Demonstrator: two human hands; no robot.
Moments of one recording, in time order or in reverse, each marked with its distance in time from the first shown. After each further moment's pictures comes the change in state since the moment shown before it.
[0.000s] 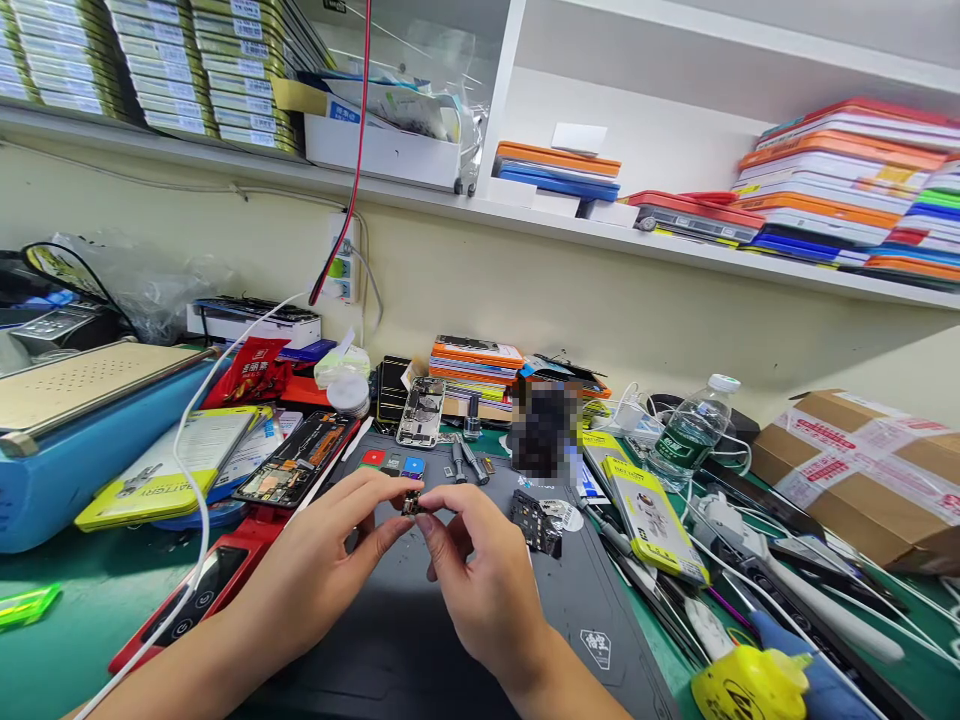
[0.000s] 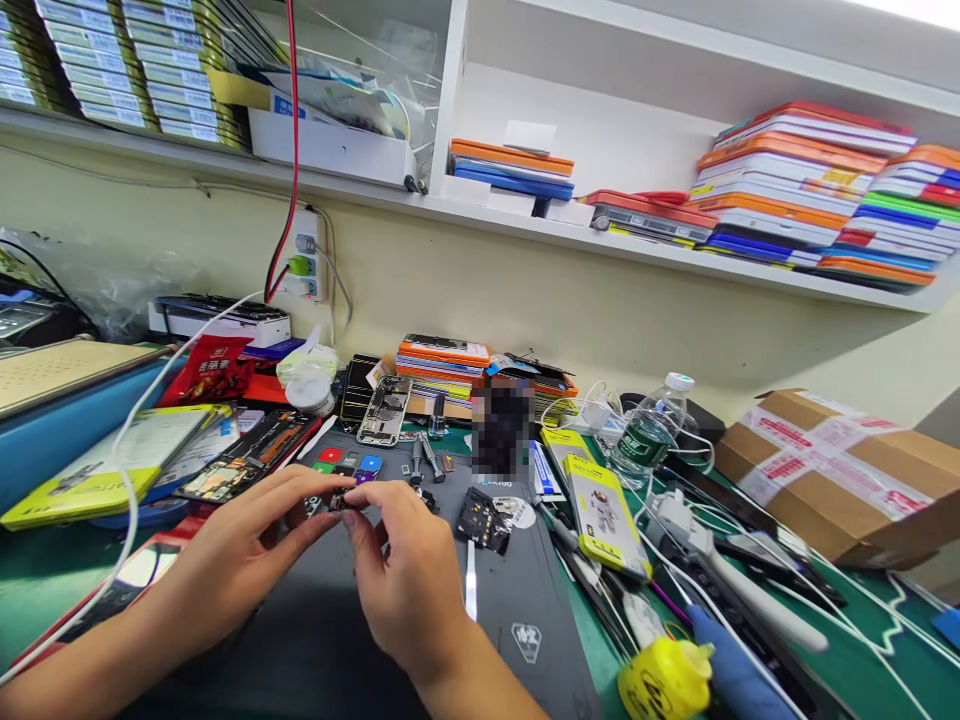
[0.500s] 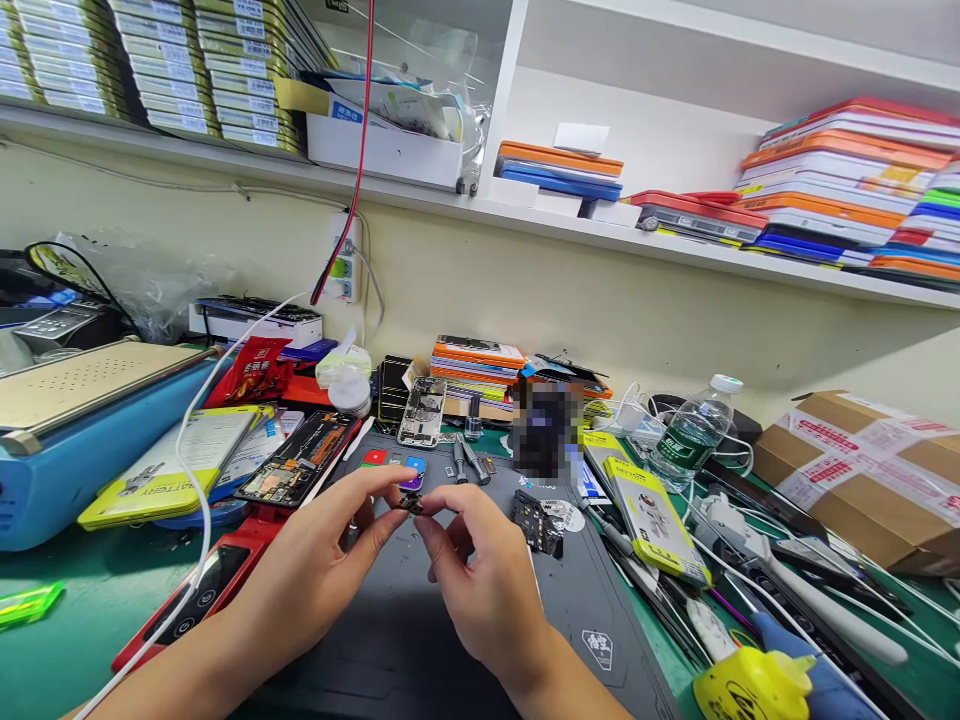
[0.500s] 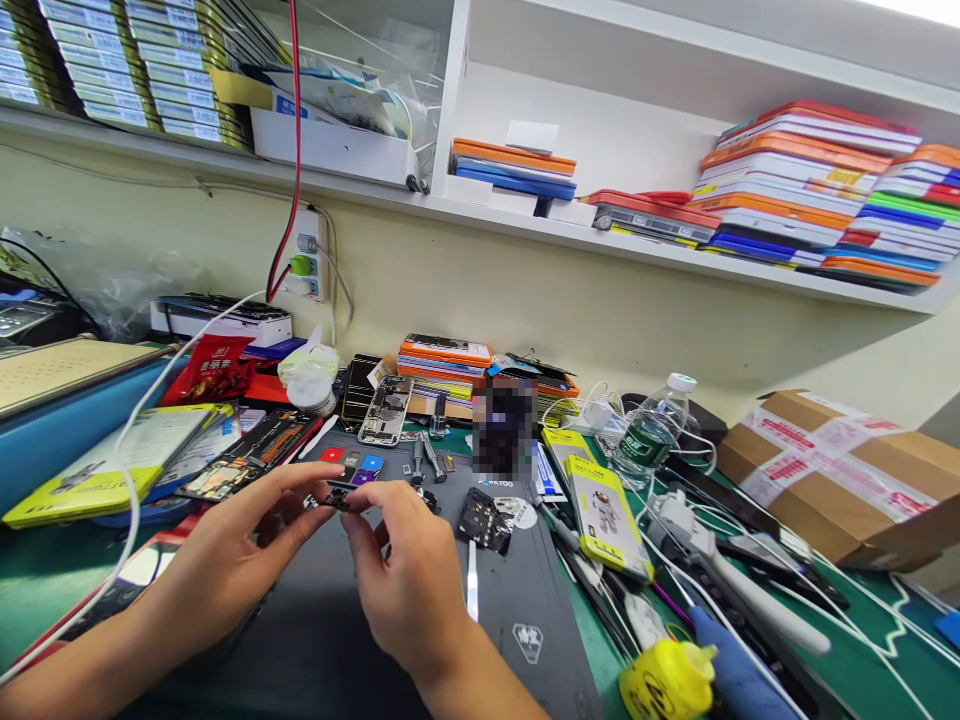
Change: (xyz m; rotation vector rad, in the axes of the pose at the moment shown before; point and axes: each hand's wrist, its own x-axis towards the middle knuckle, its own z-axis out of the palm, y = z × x) left_hand 0.003 0.007 -0.003 0.043 0.087 0.055; right_hand 0.001 0.000 -0.001 0.013 -0.025 0.030
